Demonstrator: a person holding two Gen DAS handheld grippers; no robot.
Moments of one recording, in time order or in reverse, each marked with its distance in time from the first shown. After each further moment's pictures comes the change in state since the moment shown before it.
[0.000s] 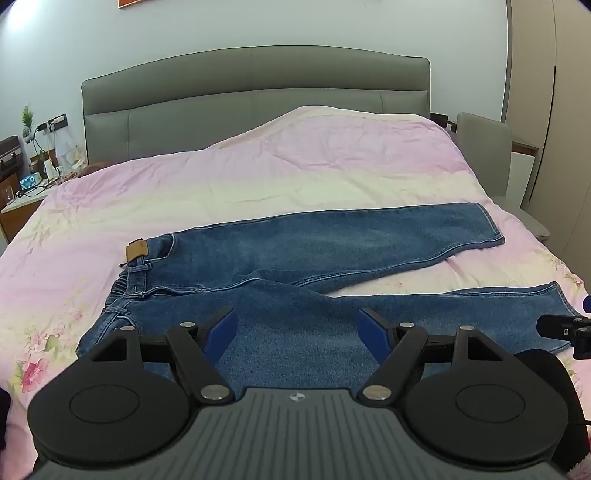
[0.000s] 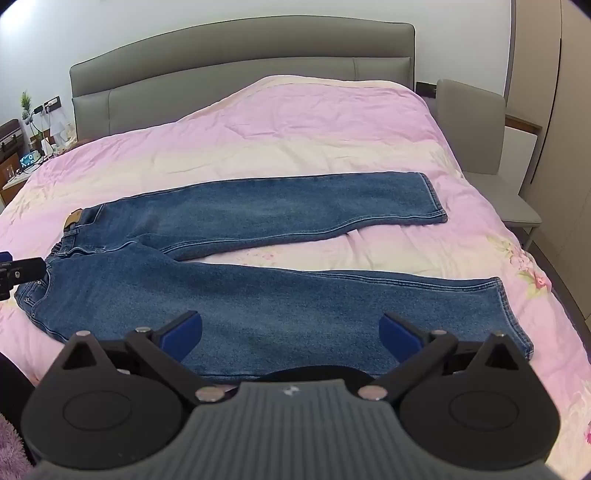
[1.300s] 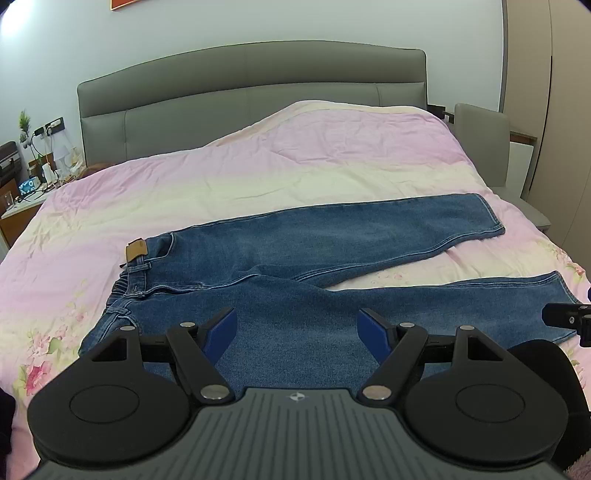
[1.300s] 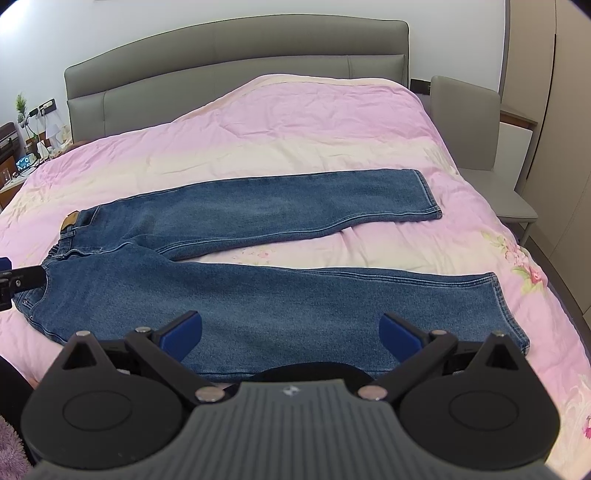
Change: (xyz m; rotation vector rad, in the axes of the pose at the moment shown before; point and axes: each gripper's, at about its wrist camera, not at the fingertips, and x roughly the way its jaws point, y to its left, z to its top) left arm 0.003 -0.006 -0.001 0.025 0.014 0.007; right arm -0.006 -0.004 0.000 0.011 -0.005 -0.010
